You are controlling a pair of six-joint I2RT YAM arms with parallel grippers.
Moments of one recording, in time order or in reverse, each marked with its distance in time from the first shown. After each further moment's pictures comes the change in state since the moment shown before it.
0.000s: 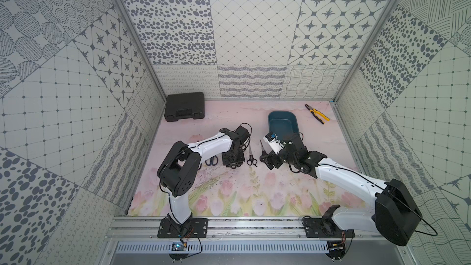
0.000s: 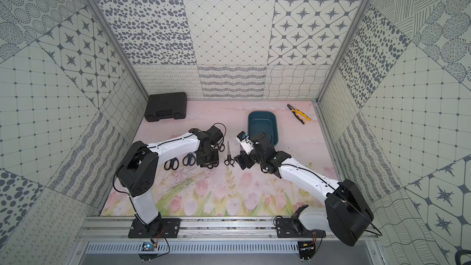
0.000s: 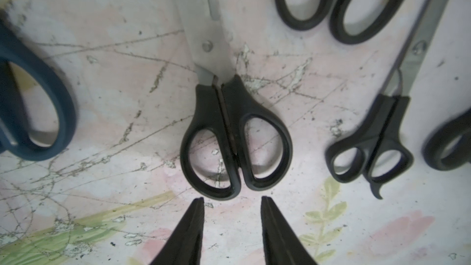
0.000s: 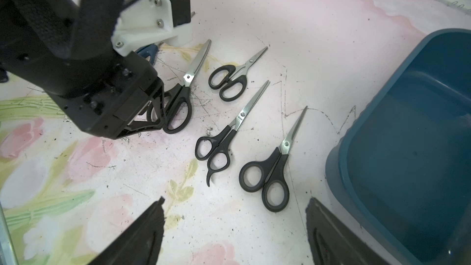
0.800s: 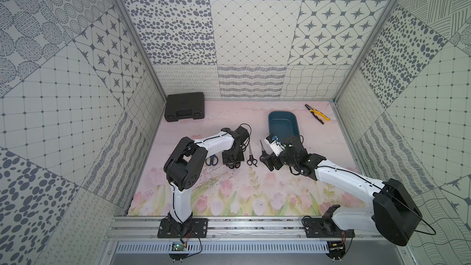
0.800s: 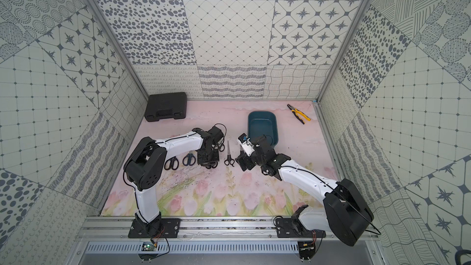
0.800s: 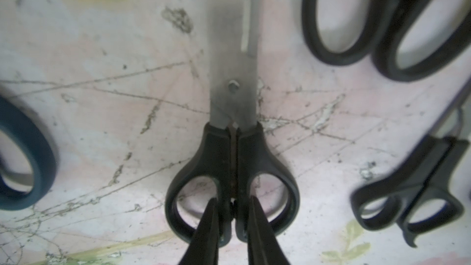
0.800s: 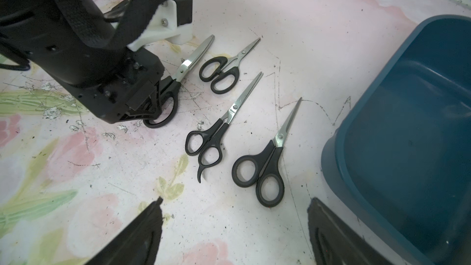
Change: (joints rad) left arm 0.028 0.087 0.006 0.023 -0.001 0.041; right arm 0.002 0.000 -0.049 0.049 0.033 0.001
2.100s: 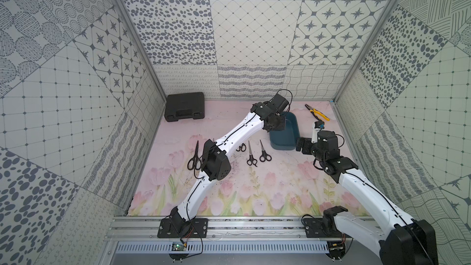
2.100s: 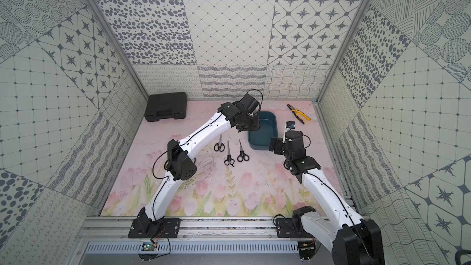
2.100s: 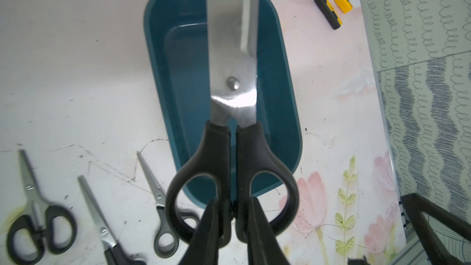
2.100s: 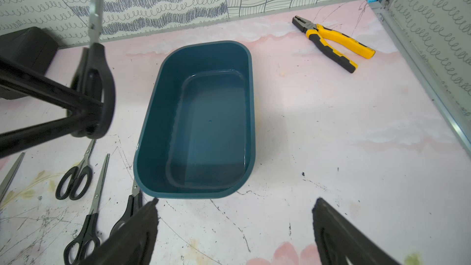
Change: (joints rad) left arm -0.199 0.487 1.262 -0.176 -0.003 0.169; right arm -0.401 -0.294 -0.069 -0.087 0.260 0.329
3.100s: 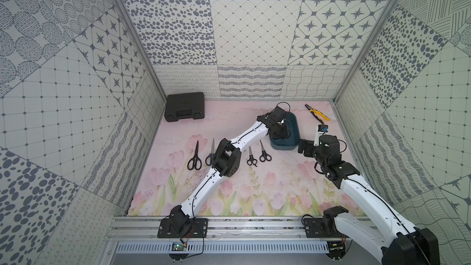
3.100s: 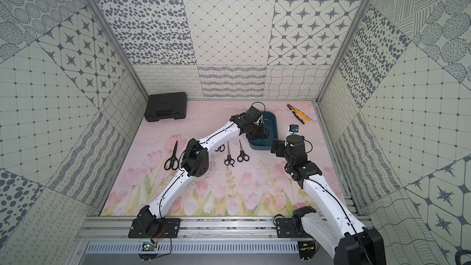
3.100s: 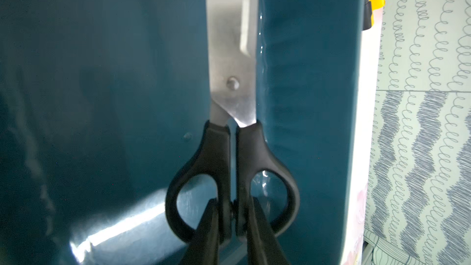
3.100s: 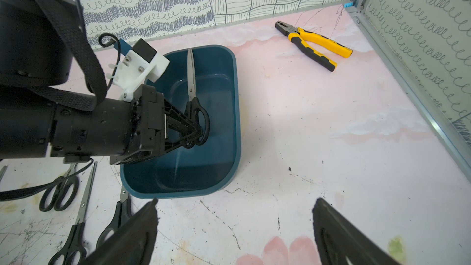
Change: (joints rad) left arm 0.046 0.283 0.024 0.298 0.245 -0.197; right arm 0.000 -0.053 -0.050 0.028 0.055 0.016
